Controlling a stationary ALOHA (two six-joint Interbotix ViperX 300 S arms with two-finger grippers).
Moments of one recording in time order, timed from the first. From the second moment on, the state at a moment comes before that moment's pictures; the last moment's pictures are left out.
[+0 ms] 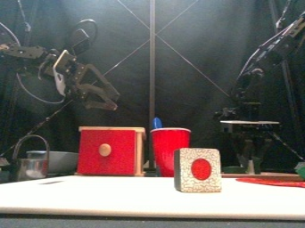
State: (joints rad) left arm 0.06 -0.28 1.08 -0.30 -0.56 0.25; right arm -0.45 -0.13 0.85 -0.43 0.68 1.16
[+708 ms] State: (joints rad) left arm 0.06 -0.28 1.07 -0.30 -0.56 0.25; right arm 0.07 -0.21 0.68 -0.32 0.62 1.10
